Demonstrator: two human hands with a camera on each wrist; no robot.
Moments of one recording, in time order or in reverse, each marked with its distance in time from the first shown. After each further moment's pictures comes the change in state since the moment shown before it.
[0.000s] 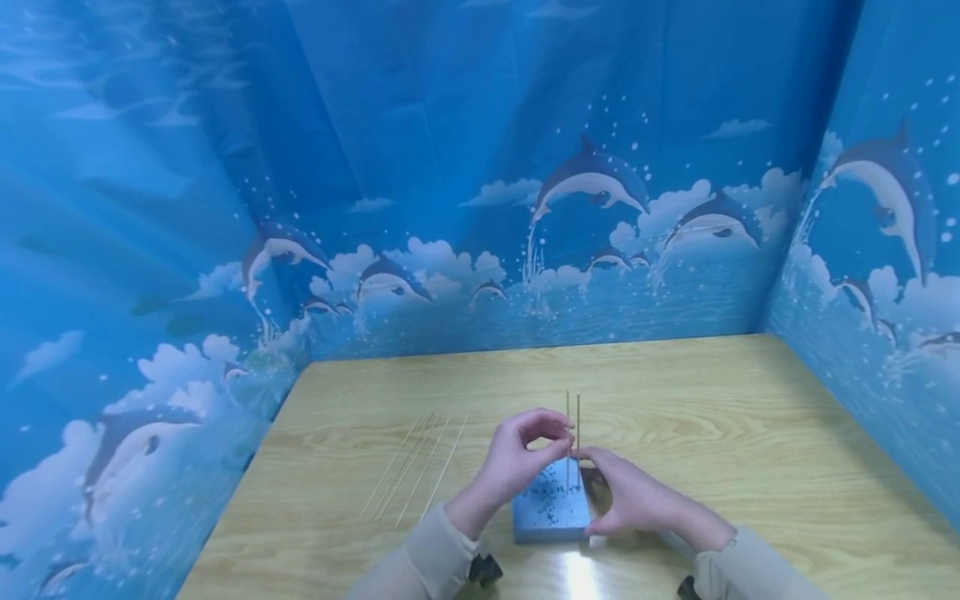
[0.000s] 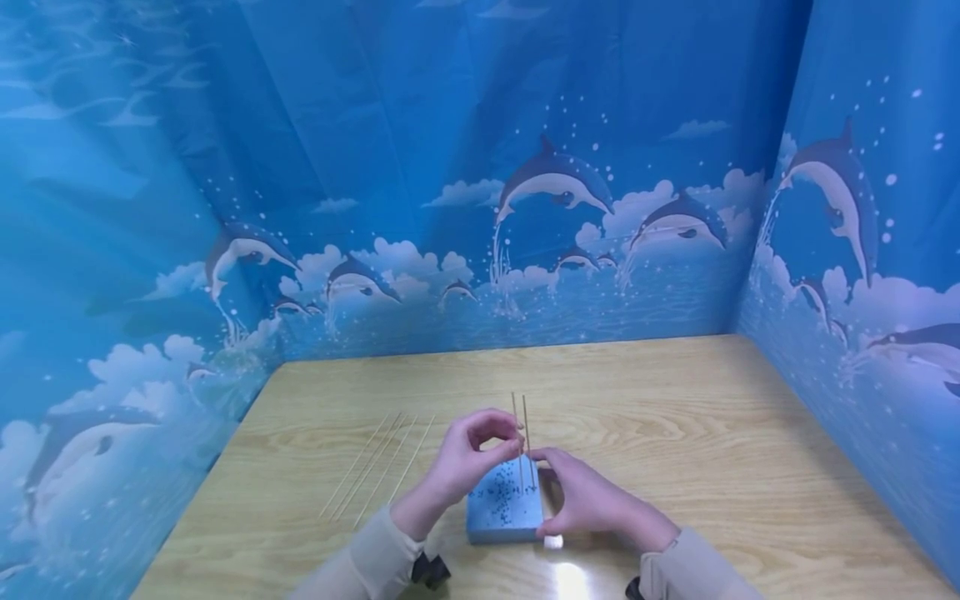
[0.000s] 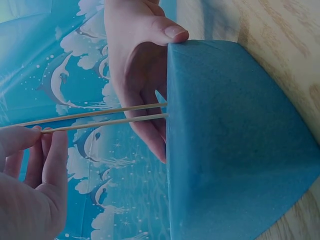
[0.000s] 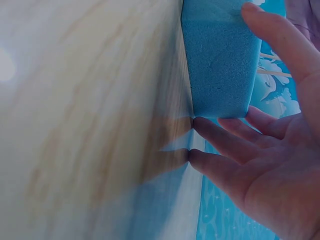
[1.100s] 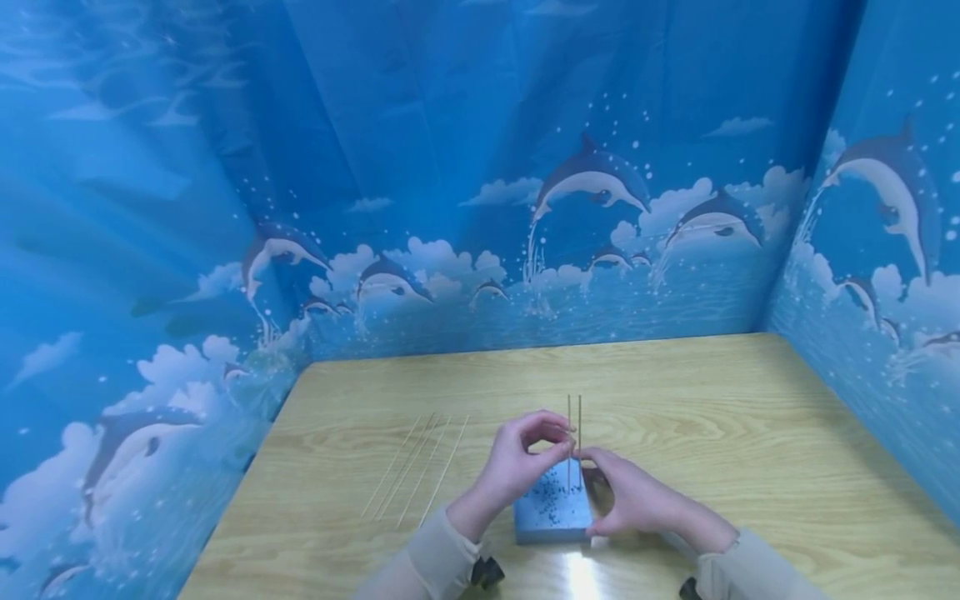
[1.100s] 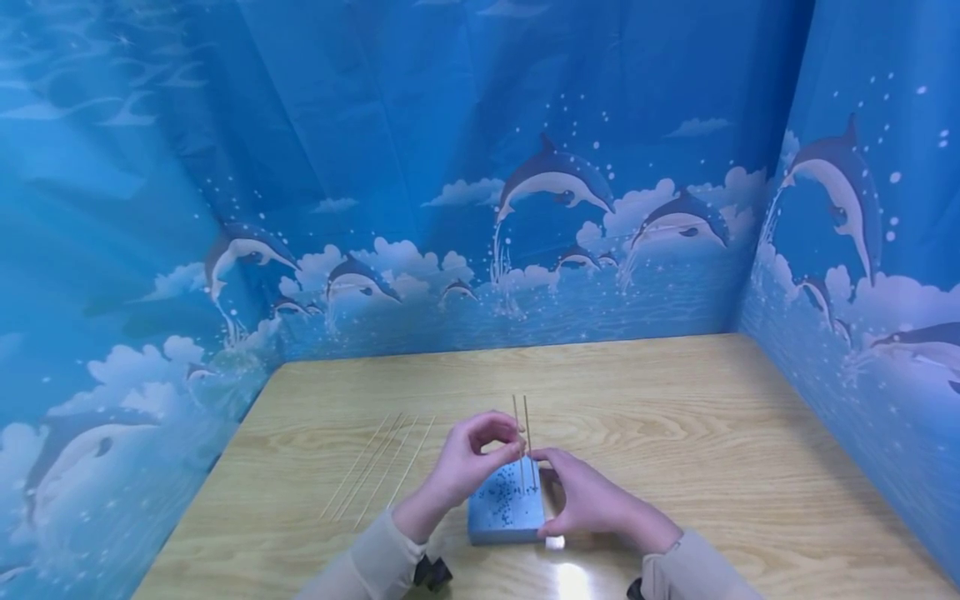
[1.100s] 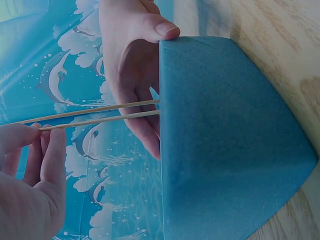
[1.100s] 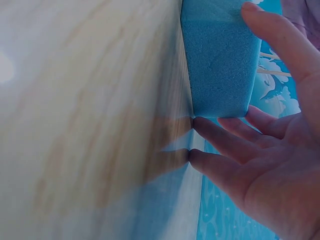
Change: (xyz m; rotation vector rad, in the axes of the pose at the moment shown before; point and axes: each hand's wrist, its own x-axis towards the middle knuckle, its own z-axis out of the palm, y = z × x) left_hand -0.001 -0.005 0.000 0.029 -0.003 0.011; right_hand 0.001 0.001 0.001 0.008 0.000 0.006
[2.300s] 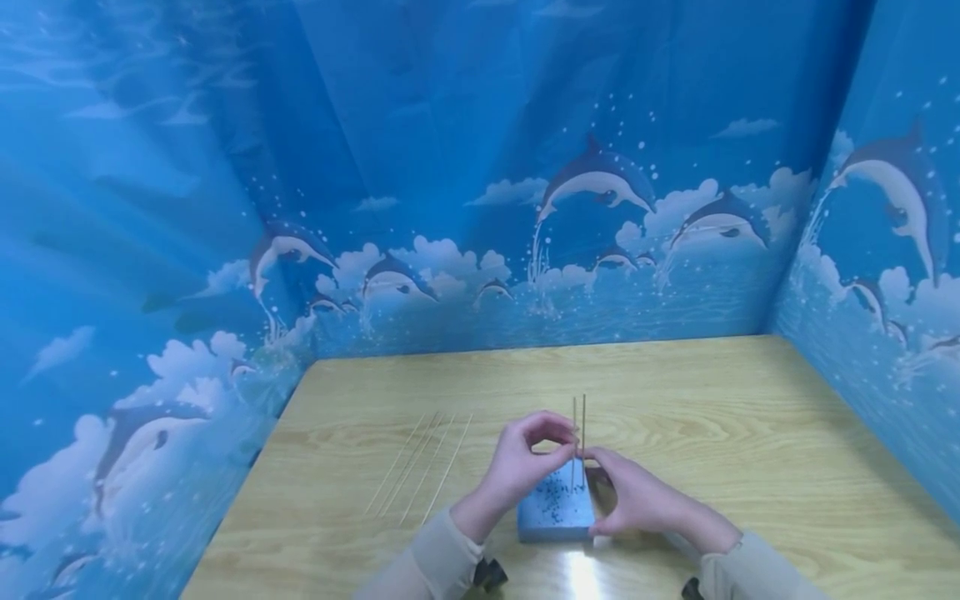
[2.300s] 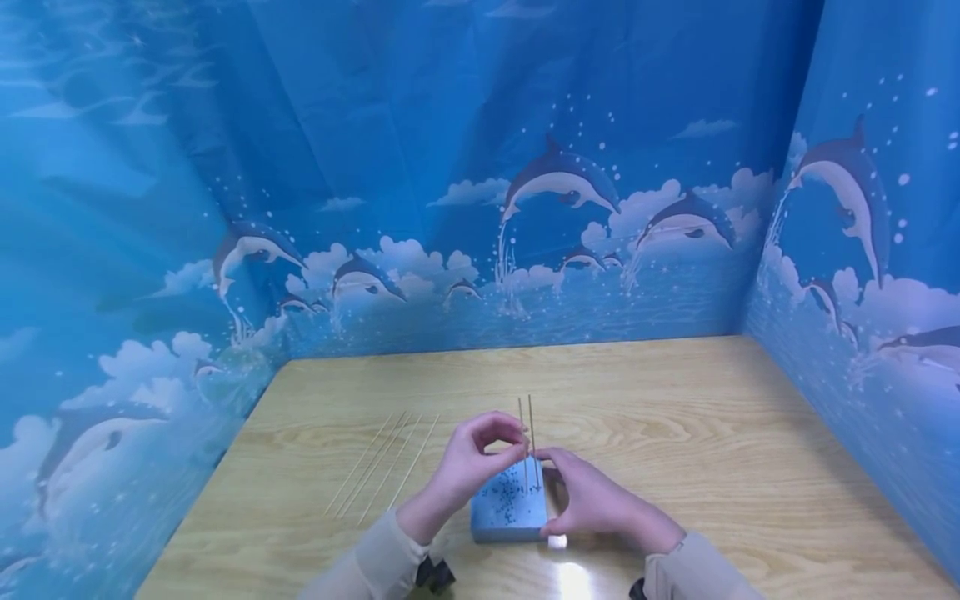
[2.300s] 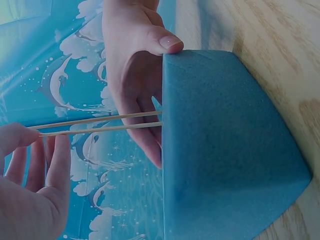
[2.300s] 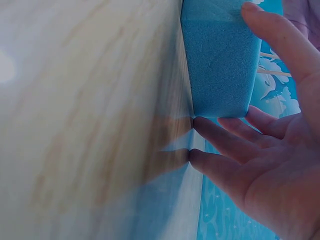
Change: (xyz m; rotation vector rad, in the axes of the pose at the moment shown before) left_hand -0.002 -0.001 0.004 -0.058 0.025 -0.013; right_hand 0.000 0.002 0.001 0.022 0.001 -0.008
